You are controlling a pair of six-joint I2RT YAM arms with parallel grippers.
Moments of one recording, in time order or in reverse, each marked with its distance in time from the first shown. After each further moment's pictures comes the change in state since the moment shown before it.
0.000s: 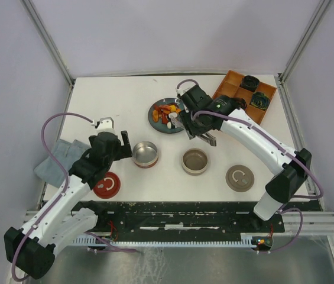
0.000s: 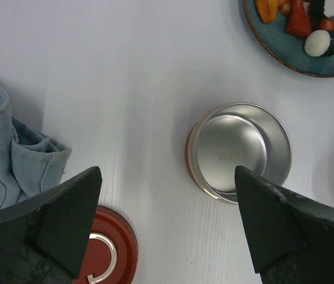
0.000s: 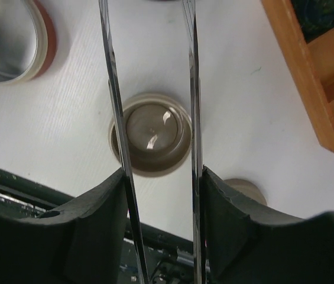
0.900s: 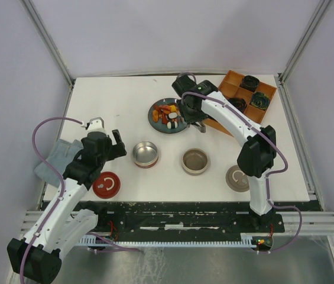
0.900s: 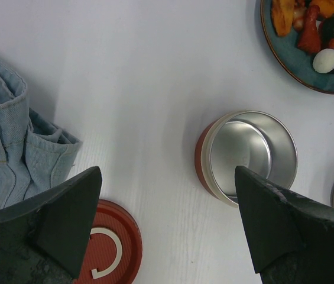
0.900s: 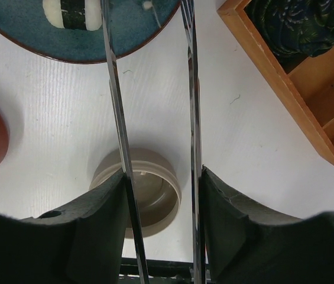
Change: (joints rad) left arm 0.181 -0.033 -0.006 -0.024 0.120 -0.014; right arm -0.111 0.389 0.340 -0.066 0.084 0.079
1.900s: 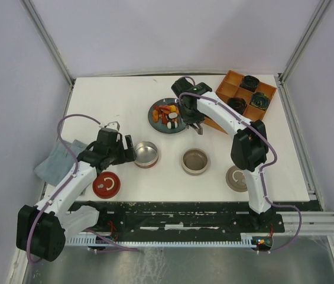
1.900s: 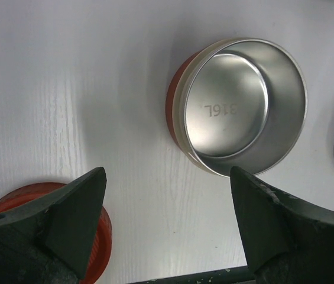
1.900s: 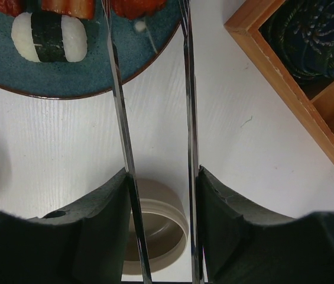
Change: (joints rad) left arm -0.001 0.237 -0.007 0.018 0.245 -0.008; right arm -0.031 0.132 0.008 0.059 -0.007 0.024
